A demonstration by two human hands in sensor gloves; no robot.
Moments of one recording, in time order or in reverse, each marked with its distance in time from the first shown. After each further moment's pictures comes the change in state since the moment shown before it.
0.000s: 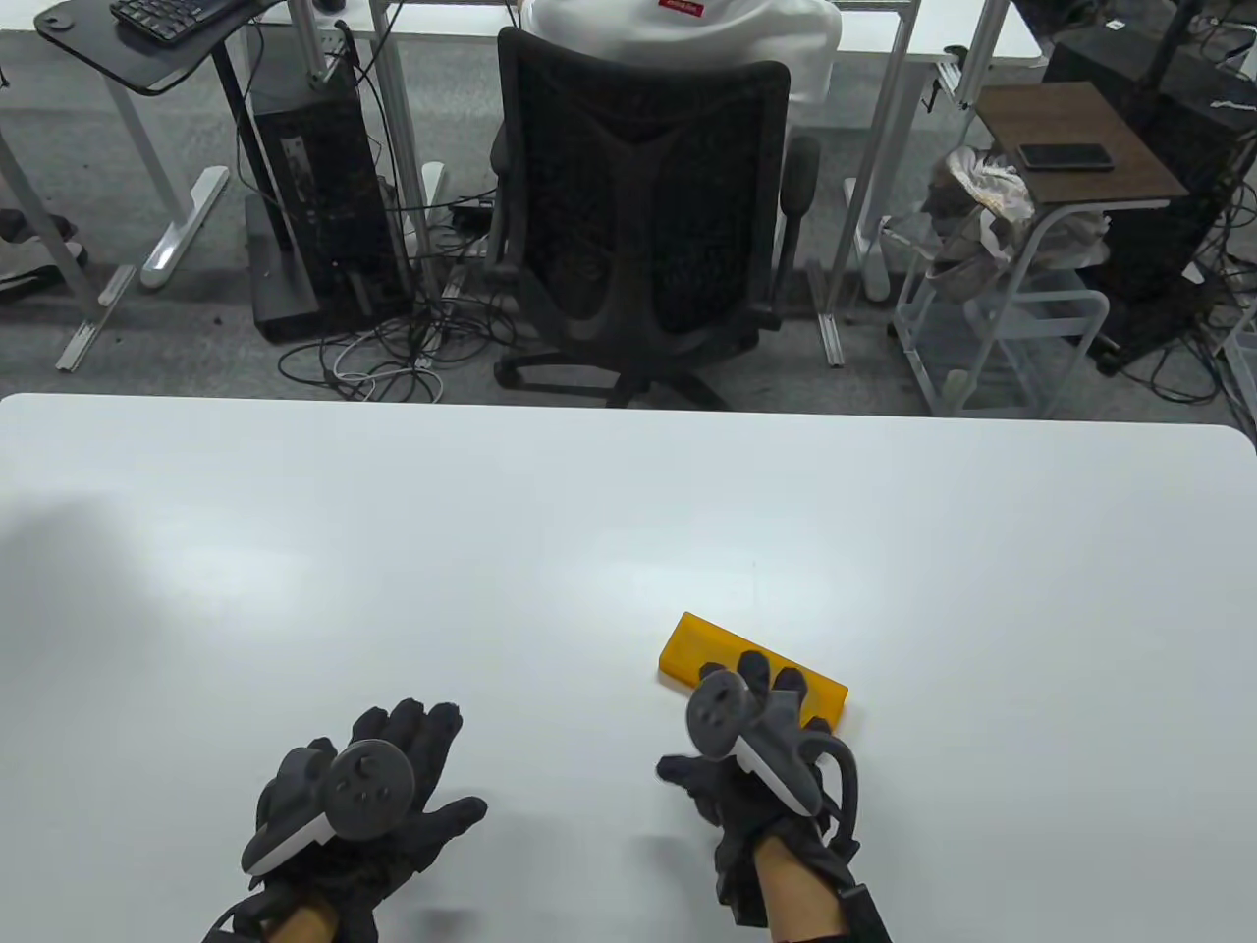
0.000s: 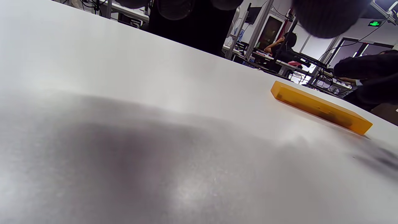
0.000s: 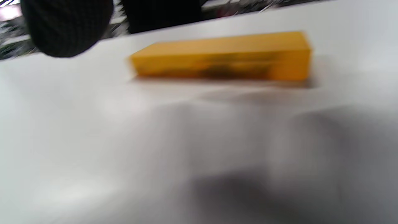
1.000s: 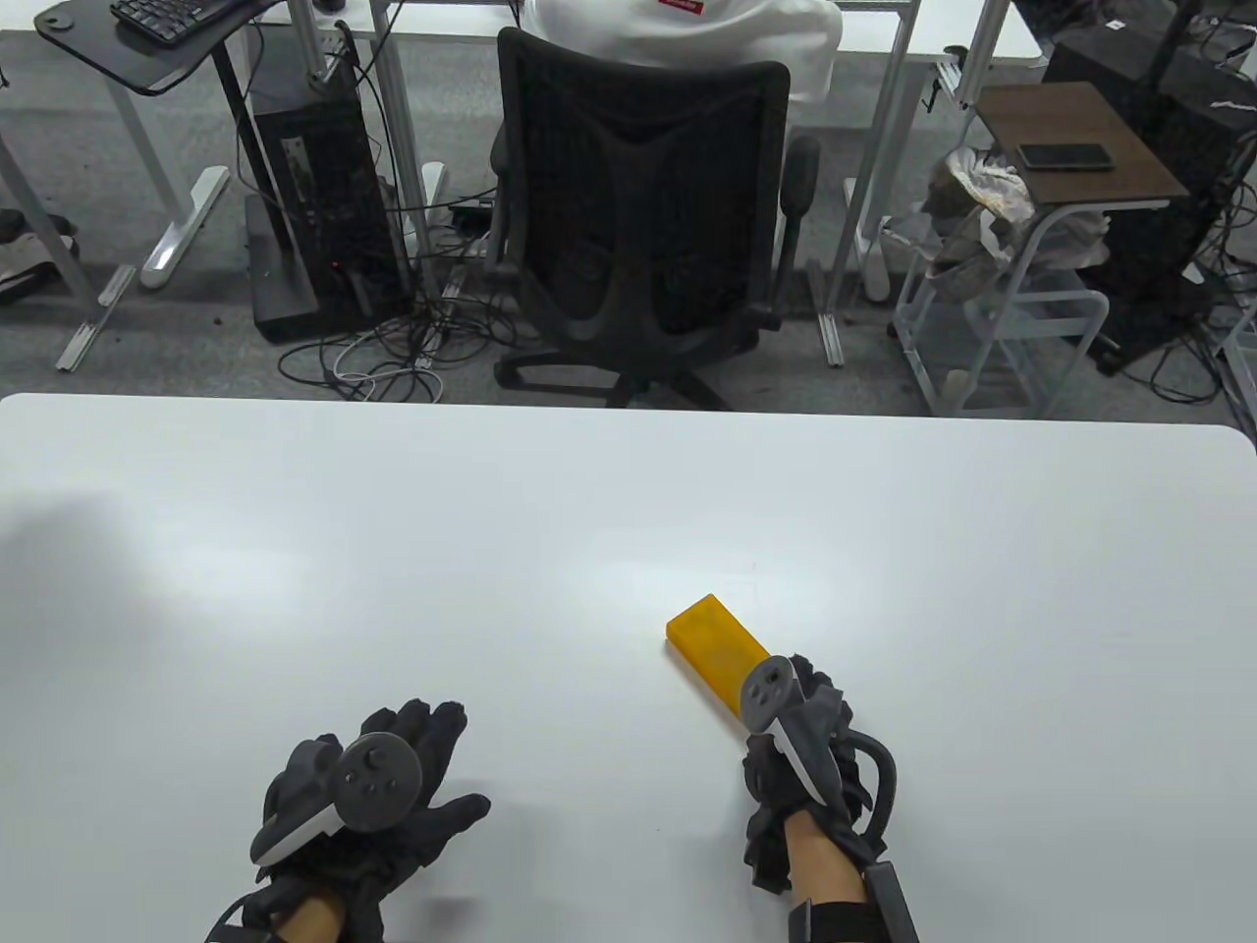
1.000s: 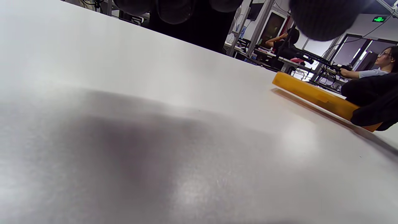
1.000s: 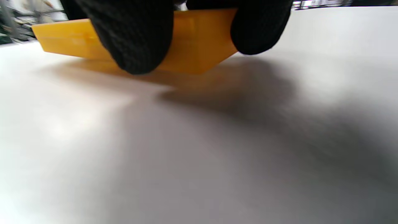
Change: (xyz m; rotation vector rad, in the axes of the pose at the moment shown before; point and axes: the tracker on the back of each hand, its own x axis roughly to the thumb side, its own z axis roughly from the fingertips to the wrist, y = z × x) left_hand -0.001 0.001 -0.005 0.005 0.018 -0.003; right_hand -0.011 0.010 -0.019 -0.014 0.063 0.011
